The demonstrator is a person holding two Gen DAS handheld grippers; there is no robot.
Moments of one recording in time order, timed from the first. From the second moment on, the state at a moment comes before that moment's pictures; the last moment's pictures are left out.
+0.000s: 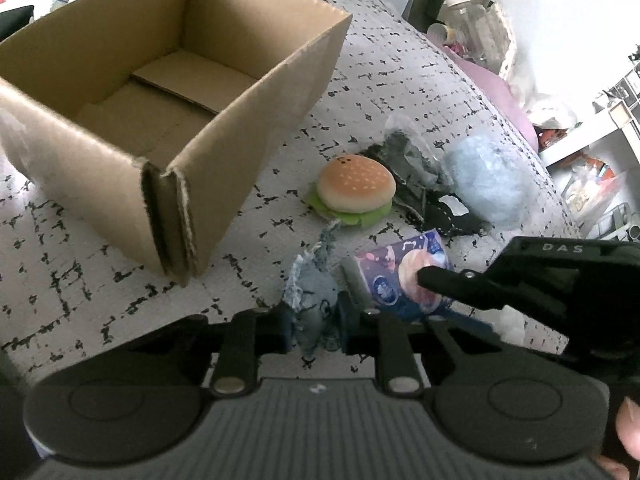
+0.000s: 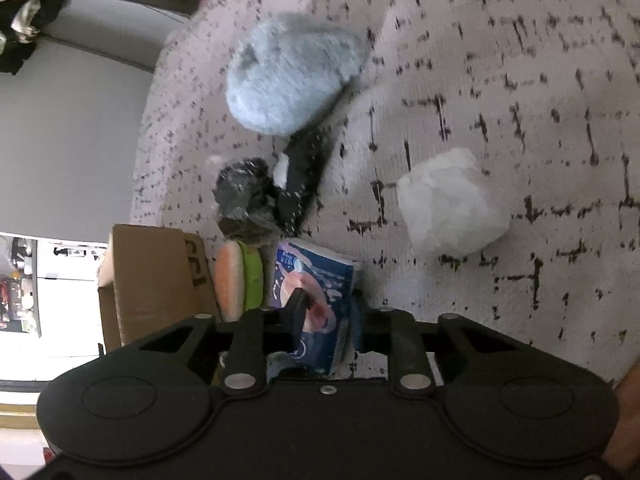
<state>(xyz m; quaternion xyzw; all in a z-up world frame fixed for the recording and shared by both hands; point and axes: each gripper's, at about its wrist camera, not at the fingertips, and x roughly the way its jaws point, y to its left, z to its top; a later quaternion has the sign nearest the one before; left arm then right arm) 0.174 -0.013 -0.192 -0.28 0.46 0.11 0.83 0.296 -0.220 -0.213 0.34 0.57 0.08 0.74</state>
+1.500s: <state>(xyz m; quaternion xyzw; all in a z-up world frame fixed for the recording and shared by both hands) 0.160 0.021 -0.073 -0.18 0.40 0.08 0.90 0.257 -0.204 -0.121 0.33 0.38 0.23 0.83</state>
